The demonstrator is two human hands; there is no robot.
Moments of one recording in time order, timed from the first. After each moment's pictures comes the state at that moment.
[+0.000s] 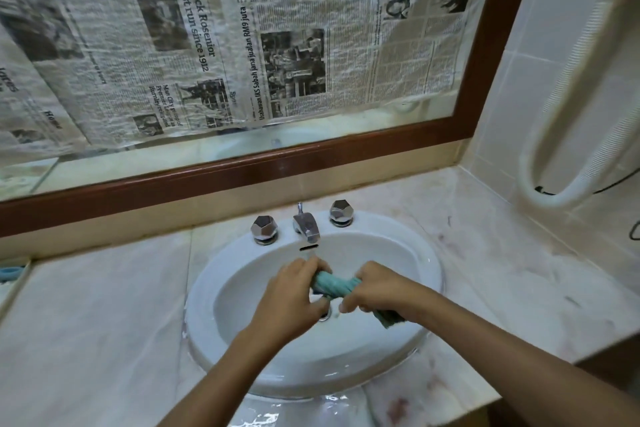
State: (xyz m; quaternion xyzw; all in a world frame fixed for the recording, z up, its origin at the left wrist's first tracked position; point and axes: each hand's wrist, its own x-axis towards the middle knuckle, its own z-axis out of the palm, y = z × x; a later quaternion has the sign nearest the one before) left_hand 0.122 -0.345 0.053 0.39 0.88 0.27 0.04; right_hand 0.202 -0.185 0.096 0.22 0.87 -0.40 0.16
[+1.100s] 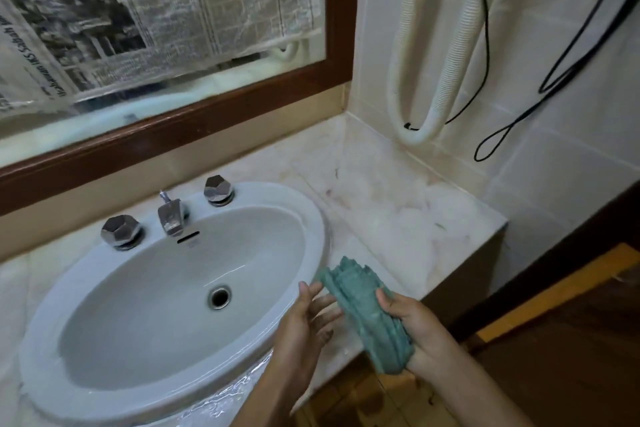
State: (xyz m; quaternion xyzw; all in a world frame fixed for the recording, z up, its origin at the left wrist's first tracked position) left_hand 0.275 -0.187 -0.012 -0.04 0.55 0.68 0.48; right_hand 0.395 -0.079 0.011 0.35 0.25 -0.90 -0.11
